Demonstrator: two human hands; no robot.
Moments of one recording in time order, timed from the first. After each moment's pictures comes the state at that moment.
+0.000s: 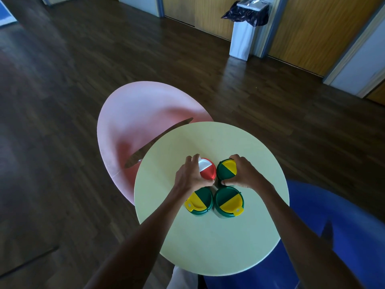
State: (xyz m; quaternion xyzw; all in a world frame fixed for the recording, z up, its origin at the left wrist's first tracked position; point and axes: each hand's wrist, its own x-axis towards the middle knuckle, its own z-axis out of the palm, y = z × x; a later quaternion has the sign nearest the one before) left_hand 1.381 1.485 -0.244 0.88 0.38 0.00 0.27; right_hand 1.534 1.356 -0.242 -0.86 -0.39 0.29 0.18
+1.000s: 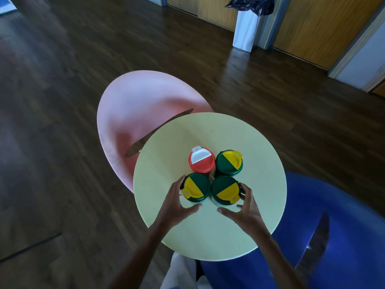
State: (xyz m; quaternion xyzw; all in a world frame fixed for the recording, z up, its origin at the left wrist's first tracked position) left_hand 1.273 1.428 -0.293 0.81 0.34 0.11 0.46; right_hand 1.435 1.255 -0.286 -0.80 -0.23 0.33 0.44
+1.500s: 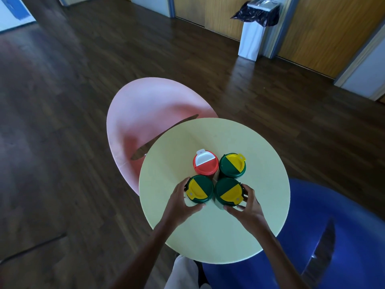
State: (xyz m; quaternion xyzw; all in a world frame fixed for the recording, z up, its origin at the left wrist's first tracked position) left_hand 1.277 1.426 -0.293 0.80 0.37 0.12 0.45; right_hand 1.442 1.258 -0.290 -0.78 -0.24 0.33 0.48
